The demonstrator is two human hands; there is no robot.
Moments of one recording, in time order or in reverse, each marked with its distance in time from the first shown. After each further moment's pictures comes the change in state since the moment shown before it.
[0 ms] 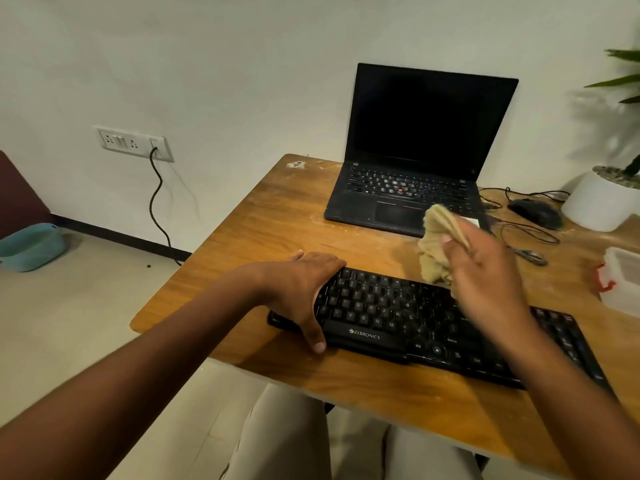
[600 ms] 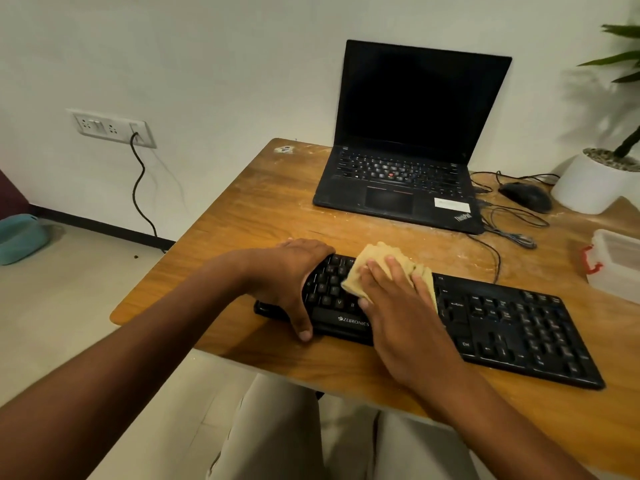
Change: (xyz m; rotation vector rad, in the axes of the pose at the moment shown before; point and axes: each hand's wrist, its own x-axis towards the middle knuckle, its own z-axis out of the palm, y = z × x) left_hand -0.004 0.012 -0.007 -0.034 0.012 -0.014; right_hand -0.052 0.029 0.057 -0.639 -0.445 -0.212
